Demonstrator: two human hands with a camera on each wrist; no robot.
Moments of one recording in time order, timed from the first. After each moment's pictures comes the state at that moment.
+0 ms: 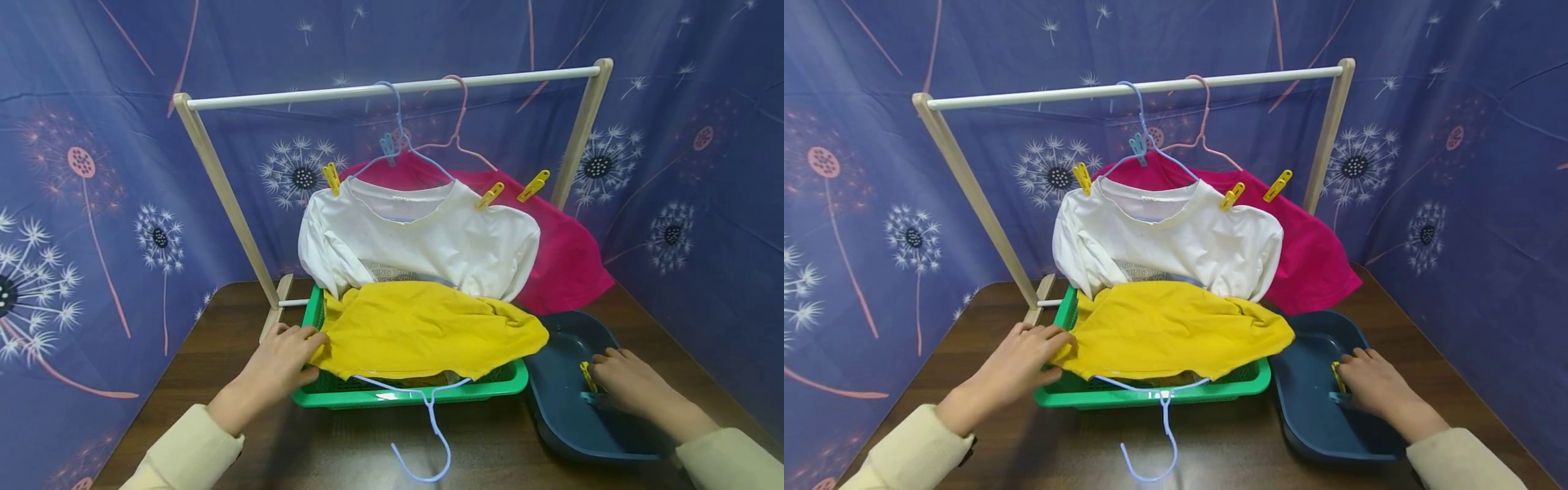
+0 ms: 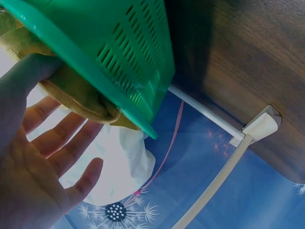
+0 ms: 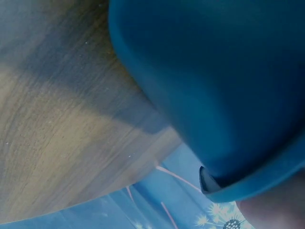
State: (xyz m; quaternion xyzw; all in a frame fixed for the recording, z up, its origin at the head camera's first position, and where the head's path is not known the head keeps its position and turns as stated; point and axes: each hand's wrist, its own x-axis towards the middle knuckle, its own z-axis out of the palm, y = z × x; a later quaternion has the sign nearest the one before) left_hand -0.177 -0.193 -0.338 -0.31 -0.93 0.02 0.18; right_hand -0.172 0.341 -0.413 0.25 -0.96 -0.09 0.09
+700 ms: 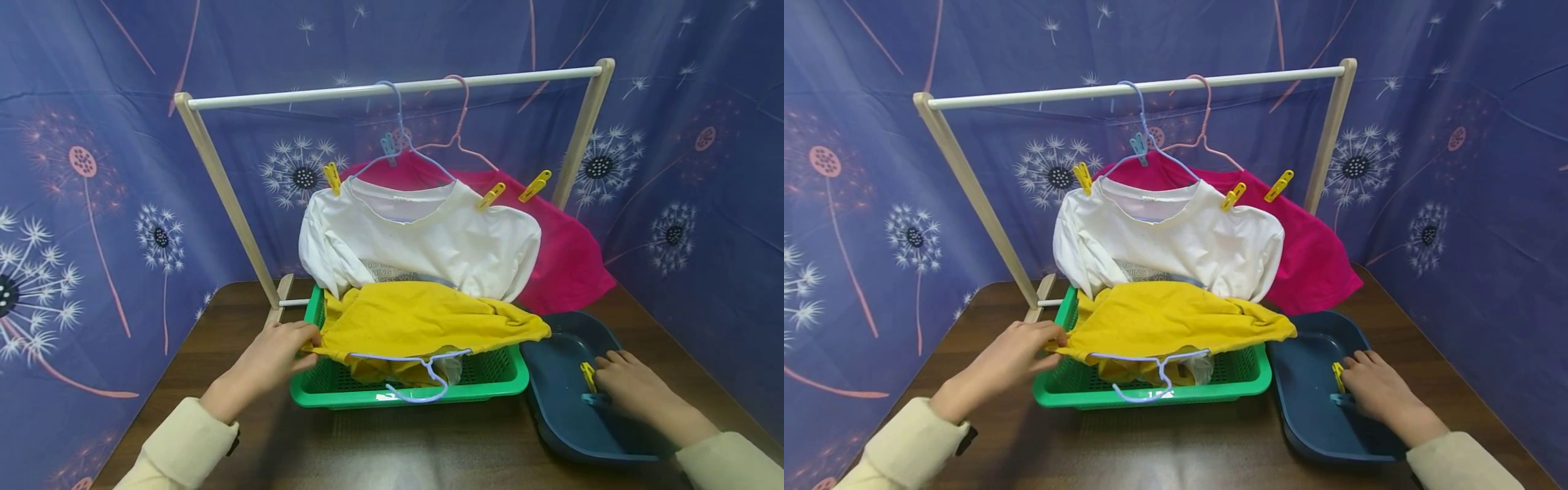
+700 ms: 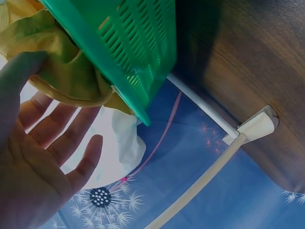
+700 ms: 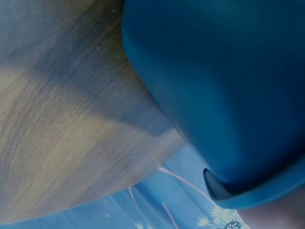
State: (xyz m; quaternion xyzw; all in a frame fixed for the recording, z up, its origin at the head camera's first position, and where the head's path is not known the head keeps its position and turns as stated) left_hand -0.183 -0.201 -0.328 -0.29 -0.95 -0.06 0.13; right_hand -0.170 0.344 -0.421 0.25 -0.96 -0.10 0.09
